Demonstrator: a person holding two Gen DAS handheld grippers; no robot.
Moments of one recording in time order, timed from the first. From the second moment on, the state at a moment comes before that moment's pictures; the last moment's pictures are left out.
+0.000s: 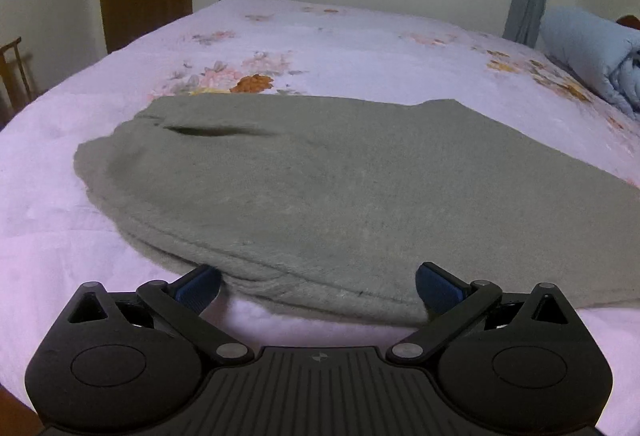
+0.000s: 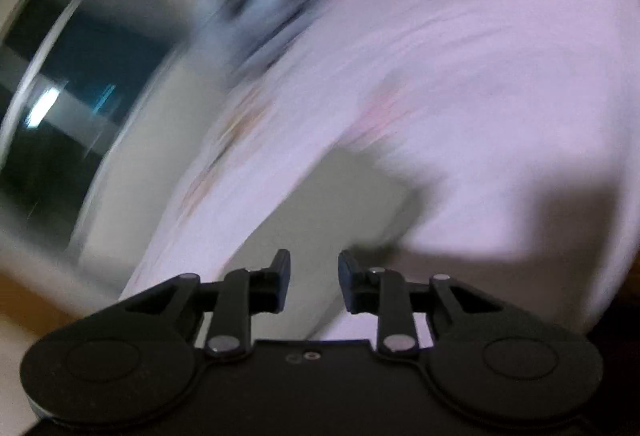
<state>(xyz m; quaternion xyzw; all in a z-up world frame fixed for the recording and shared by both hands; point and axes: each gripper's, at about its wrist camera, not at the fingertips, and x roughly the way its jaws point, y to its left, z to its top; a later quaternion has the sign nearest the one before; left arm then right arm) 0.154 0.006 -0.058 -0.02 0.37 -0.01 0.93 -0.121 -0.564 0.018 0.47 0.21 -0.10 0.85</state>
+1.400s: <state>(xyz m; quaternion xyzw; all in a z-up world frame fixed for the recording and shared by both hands) 0.214 0.177 -0.064 -0.23 0.34 0.18 0.89 0.281 -0.259 0.028 0.11 0.40 0.25 0.87</state>
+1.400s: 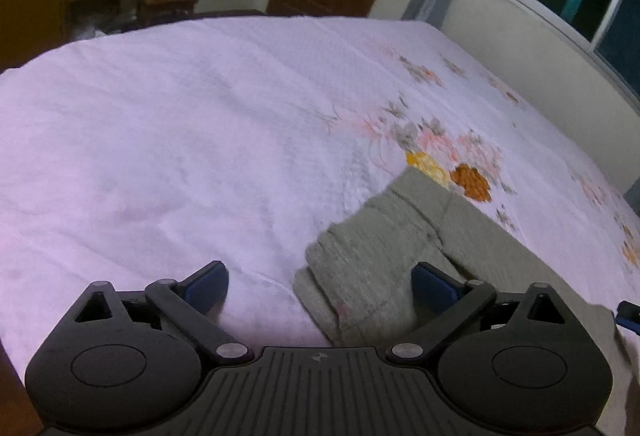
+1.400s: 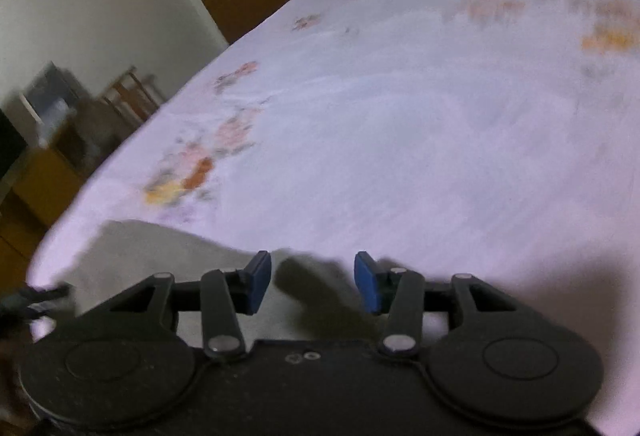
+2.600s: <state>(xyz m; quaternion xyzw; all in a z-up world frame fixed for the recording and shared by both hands) 0.222 0.132 -0.054 -0.13 0.32 0.10 0.93 0.242 -0.204 0.003 0.05 0.42 0.28 0.87</state>
